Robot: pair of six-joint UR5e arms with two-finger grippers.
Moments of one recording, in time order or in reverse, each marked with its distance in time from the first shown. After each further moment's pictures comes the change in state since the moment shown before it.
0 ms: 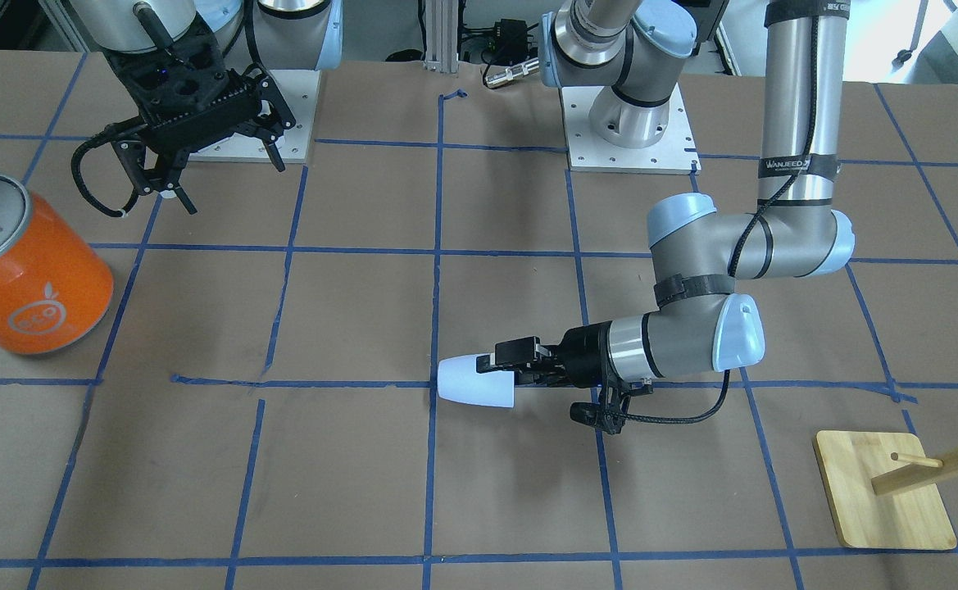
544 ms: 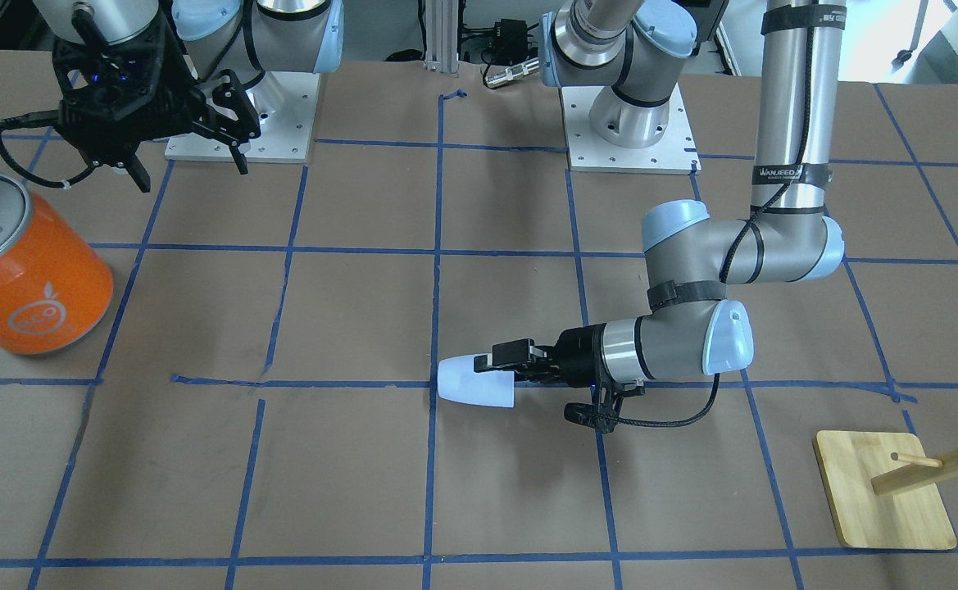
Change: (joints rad) left arm -0.002 -0.020 -0.017 0.005 0.005 -0.002; right arm -0.070 -0.020 0.000 0.063 -0.047 0.299
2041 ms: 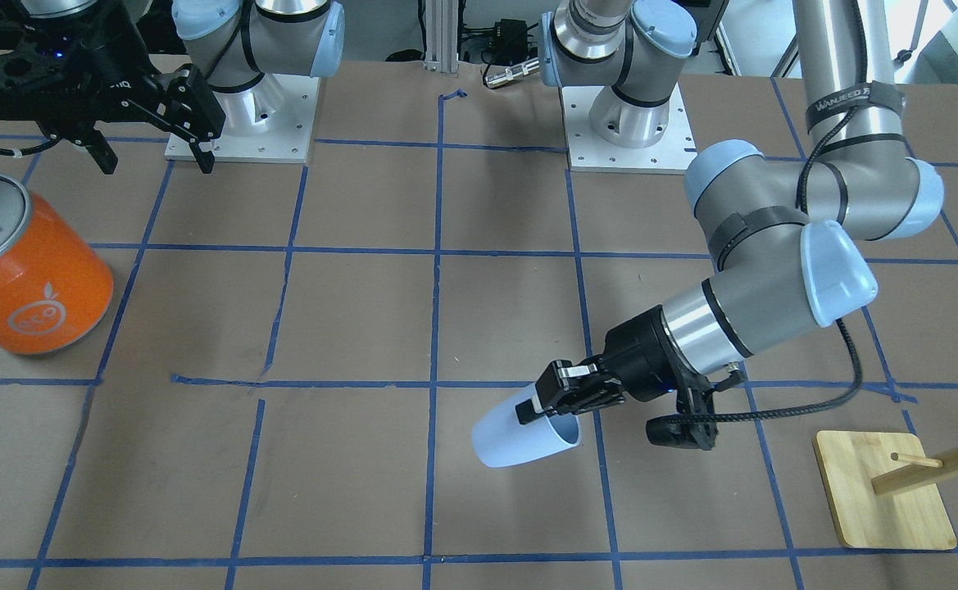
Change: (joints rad) left arm -0.001 0.110 0.279 0.060 0.145 -0.351; right arm -0.039 -0.030 -0.005 -0.019 0.009 0.157
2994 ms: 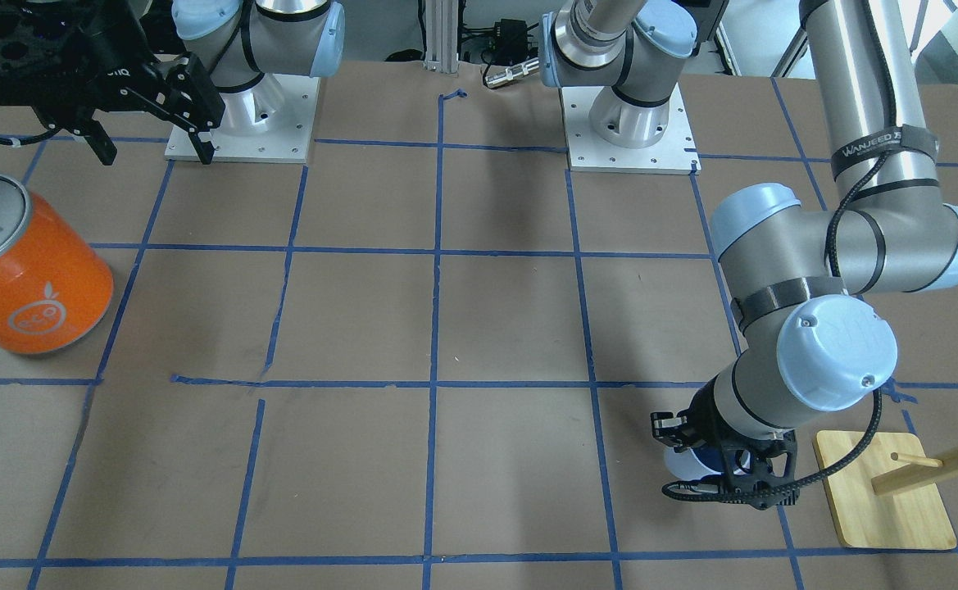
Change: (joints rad) left arm 0.004 -0.129 0.161 -0.218 0.752 0.315; right arm 0.000 -0.016 0.000 0.009 0.002 -0.002
